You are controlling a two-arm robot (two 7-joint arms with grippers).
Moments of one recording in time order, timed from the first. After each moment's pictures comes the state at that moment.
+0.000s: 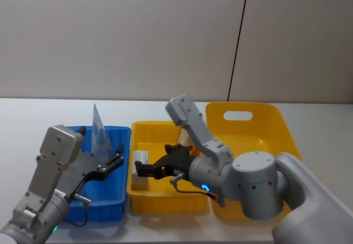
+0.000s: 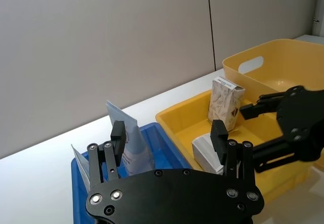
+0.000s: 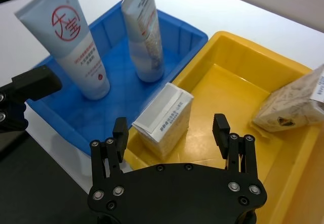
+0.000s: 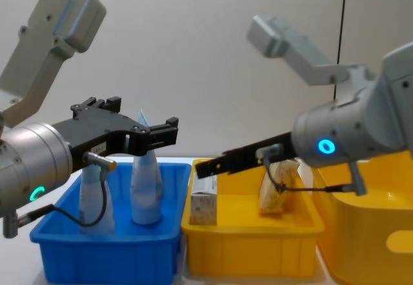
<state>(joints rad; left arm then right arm) -0.24 0.38 0.45 -1.63 -0.20 0.01 -0.01 0.55 0.18 -0.56 -1.37 0.30 0.62 0.22</state>
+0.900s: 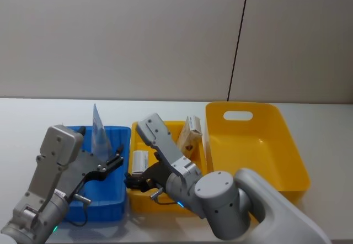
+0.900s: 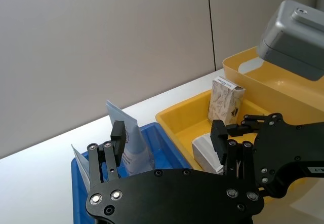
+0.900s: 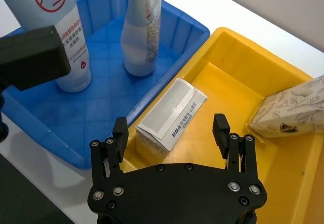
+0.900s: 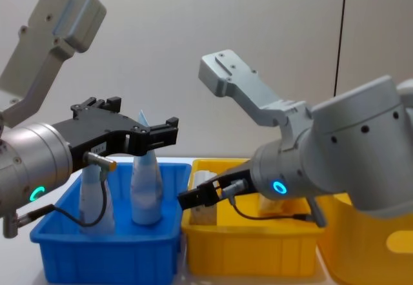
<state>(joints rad) -0.24 0.38 0.45 -1.63 -0.20 0.01 -0.01 0.56 0.11 -0.67 -1.26 0.16 0.54 0.08</state>
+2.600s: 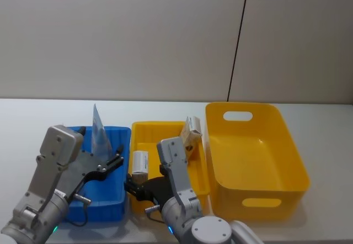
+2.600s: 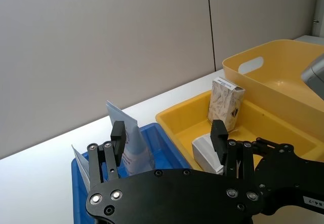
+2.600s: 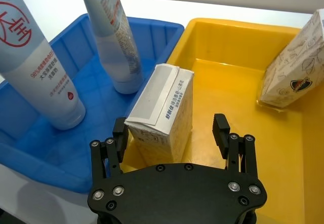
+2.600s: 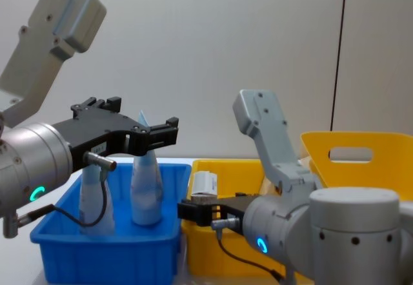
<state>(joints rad) -0.24 0.38 0.45 -1.63 -0.20 0.01 -0.01 0.40 -0.04 -0.52 -1.13 0.22 0.19 -0.07</state>
